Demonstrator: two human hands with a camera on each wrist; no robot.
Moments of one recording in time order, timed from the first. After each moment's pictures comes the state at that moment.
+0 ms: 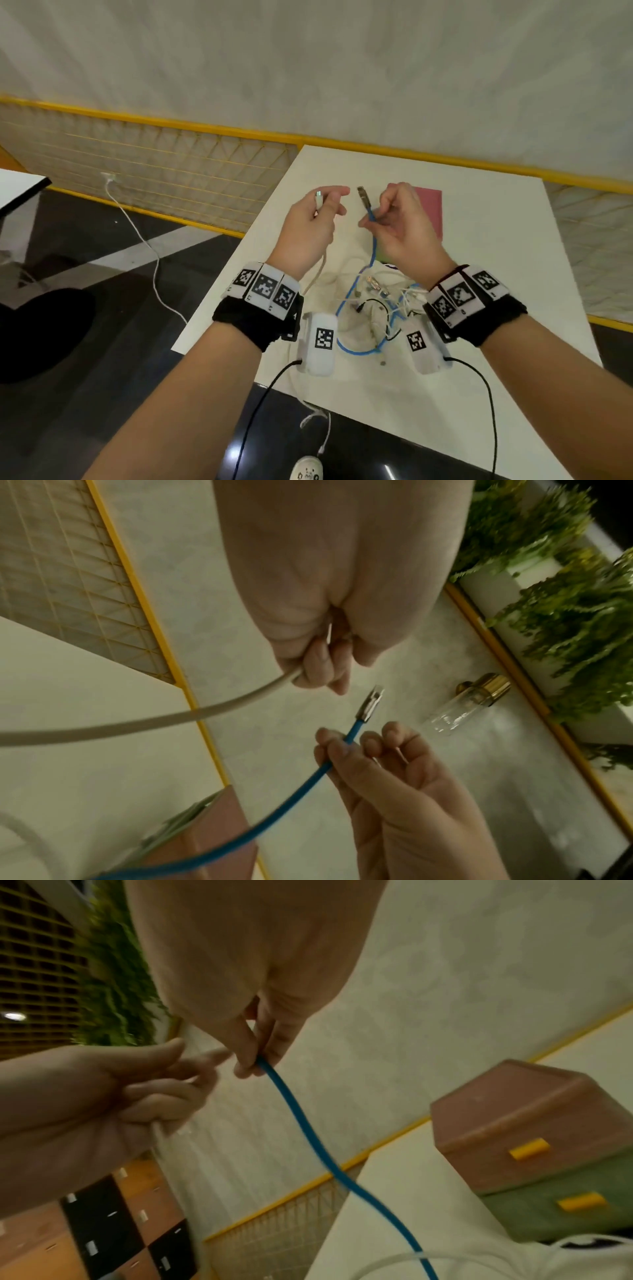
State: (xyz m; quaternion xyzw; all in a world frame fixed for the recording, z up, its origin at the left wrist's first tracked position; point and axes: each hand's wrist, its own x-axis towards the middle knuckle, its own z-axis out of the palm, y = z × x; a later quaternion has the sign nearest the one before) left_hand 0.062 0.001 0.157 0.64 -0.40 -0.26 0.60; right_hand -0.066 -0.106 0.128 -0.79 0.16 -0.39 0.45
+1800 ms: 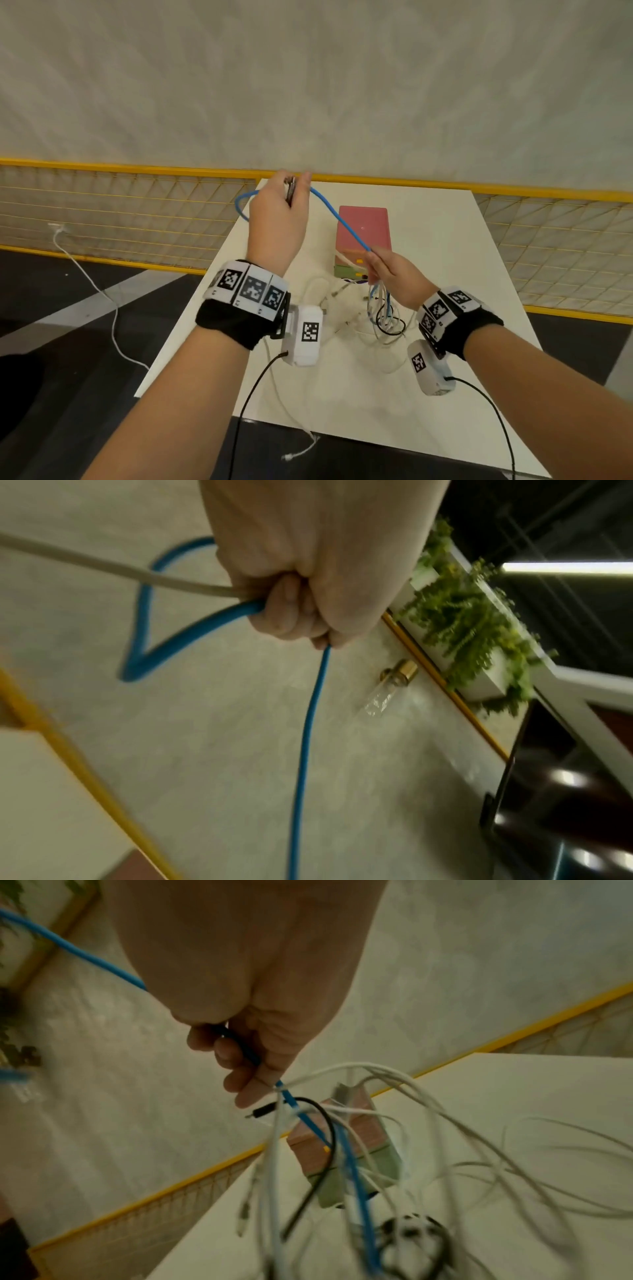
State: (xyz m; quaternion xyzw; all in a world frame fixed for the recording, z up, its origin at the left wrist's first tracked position) left_hand 0.032 -0.016 0.209 0.67 -0.47 0.02 0.57; right_hand -0.143 -0.114 0.103 -0.86 0.29 -0.22 0.35
